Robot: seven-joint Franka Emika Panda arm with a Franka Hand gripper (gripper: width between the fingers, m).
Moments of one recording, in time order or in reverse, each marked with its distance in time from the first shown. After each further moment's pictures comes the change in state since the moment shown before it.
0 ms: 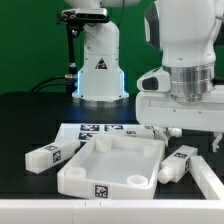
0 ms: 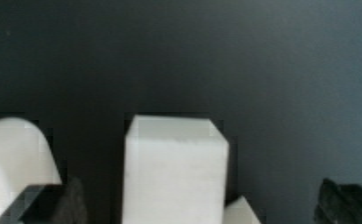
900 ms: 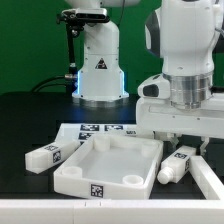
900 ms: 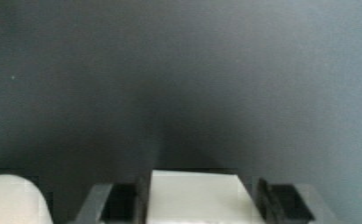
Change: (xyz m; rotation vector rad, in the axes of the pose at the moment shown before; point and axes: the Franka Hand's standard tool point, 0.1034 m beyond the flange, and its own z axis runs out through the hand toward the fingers) arm -0.009 0.003 0.010 -0.013 -0.009 -0.011
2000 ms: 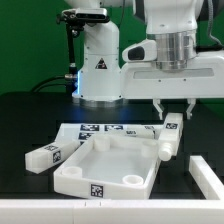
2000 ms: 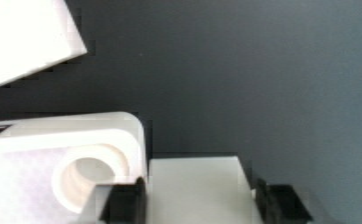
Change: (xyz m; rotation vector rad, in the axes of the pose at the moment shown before) arm -0.013 0.030 -0.067 0.011 0.040 -0.205
